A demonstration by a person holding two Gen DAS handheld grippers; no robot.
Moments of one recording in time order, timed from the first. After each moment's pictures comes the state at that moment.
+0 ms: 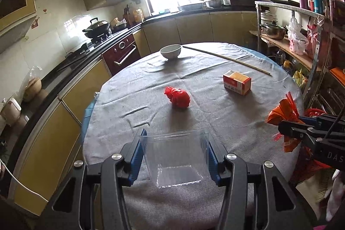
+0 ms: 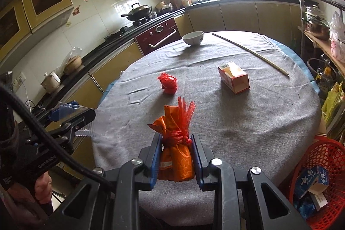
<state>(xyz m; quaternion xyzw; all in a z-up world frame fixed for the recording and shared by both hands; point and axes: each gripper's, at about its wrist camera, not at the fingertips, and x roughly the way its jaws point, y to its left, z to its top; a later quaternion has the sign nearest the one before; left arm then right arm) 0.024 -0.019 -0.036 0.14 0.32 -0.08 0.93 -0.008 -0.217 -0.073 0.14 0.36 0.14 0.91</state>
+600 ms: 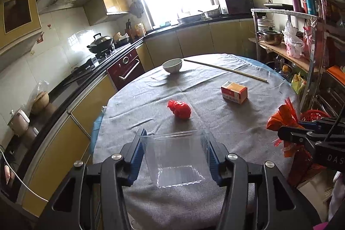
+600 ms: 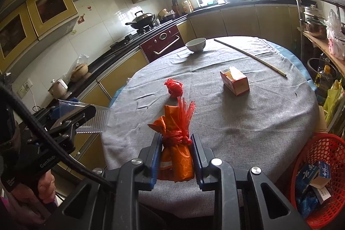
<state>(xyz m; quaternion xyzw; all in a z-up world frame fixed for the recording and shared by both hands) -0.003 -0.029 -0.014 0.17 0.28 -0.07 0.94 -0.034 -0.225 -0.062 0.16 0.34 0.15 0.92</state>
